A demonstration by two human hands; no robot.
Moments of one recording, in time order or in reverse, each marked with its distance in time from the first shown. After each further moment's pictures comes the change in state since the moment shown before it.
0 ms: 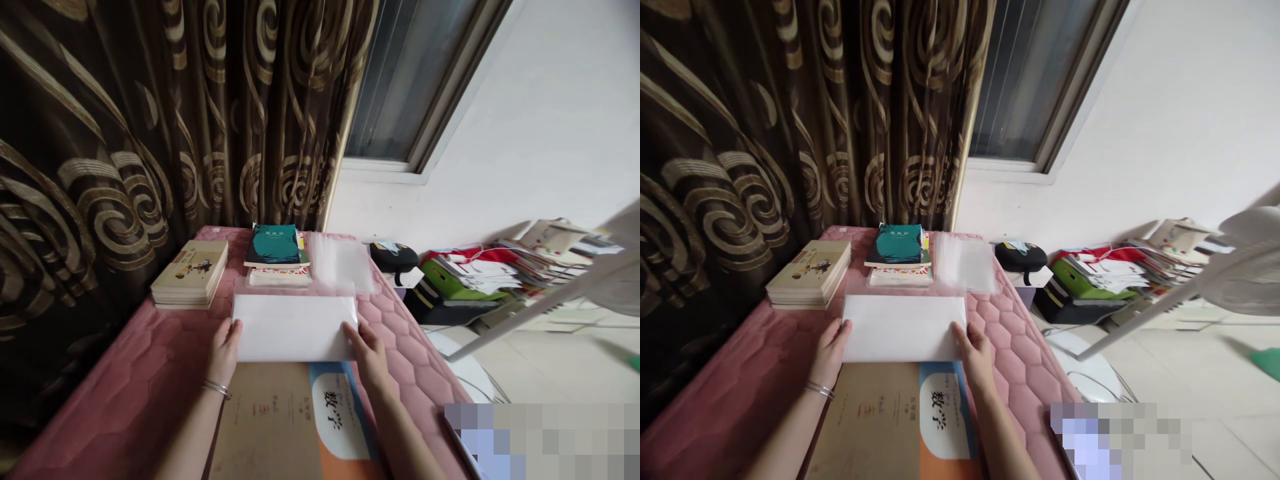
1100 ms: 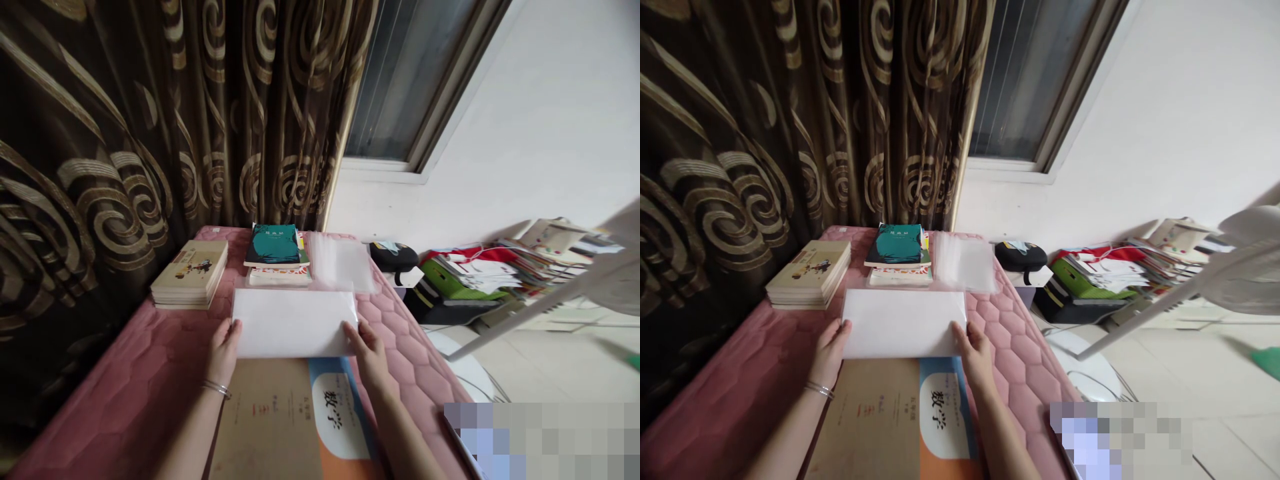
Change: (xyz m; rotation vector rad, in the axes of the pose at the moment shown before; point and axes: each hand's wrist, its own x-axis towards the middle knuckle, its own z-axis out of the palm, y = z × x) left_hand 0.001 -0.008 -0.001 -0.067 -0.017 -0.031; right_hand 0.001 0.000 -0.001 -0.068 0.005 -0.052
